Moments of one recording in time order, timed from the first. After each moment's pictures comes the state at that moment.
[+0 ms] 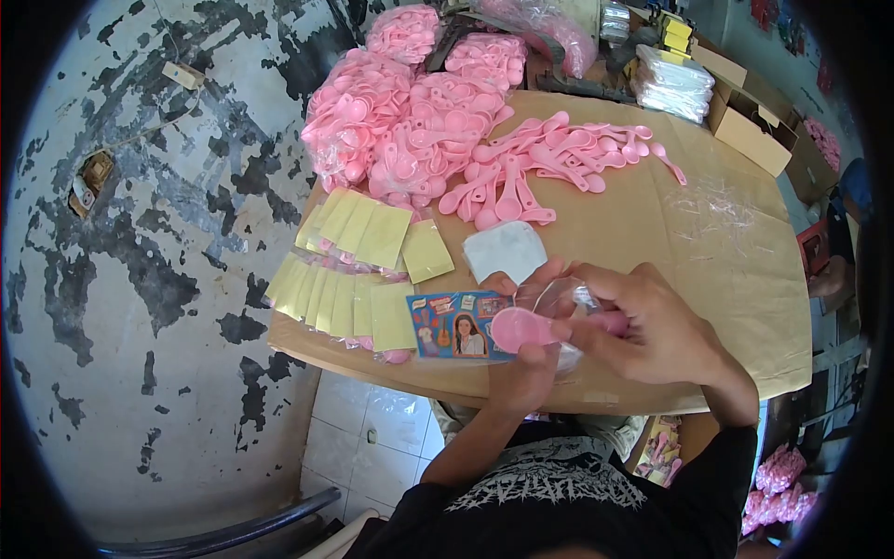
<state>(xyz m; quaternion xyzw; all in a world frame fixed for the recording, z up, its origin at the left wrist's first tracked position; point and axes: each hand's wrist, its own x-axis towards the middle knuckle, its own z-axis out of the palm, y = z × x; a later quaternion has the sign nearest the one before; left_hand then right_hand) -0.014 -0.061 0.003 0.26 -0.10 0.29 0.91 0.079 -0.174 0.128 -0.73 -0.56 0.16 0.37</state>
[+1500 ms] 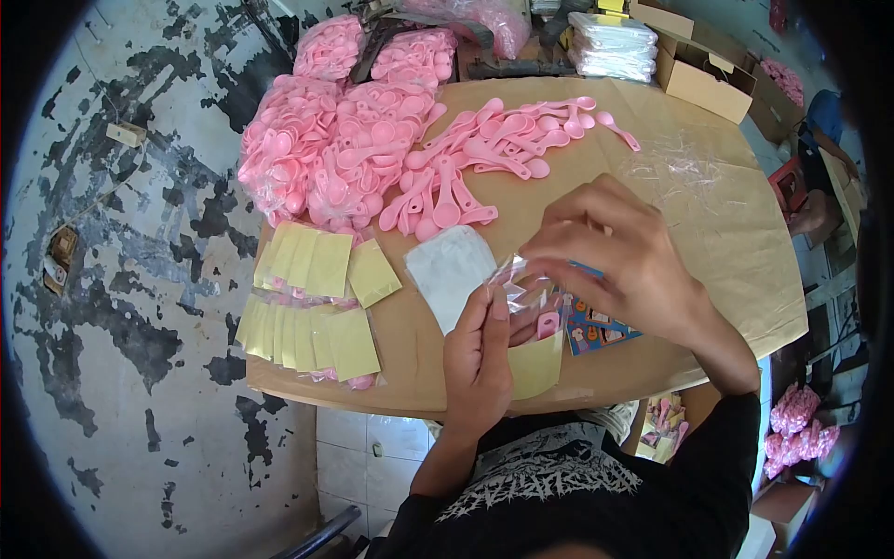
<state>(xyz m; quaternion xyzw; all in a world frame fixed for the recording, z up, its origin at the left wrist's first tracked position) -0.011 -0.057 0.038 0.58 0.04 0.18 0.80 0.125 -0.184 0.104 -0.69 -0.61 -0.19 0.34</state>
